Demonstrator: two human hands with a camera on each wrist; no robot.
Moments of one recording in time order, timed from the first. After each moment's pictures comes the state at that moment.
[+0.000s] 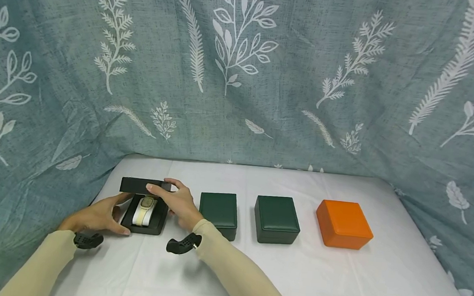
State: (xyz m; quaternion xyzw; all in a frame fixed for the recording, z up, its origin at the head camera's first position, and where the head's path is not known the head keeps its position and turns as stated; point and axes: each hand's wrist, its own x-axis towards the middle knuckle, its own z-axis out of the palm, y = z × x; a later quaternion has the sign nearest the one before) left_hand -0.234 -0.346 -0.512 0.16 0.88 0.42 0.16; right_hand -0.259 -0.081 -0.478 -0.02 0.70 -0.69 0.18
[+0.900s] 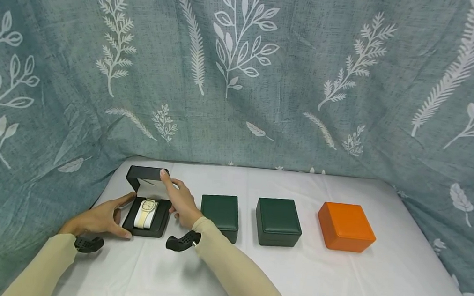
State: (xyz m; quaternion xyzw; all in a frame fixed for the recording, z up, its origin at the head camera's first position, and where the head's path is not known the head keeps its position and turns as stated) left_hand -0.232 -0.348 -0.511 0.15 0.88 0.42 0.18; right_hand -0.262 -0.081 -0.465 0.01 0.73 -0.65 0.20
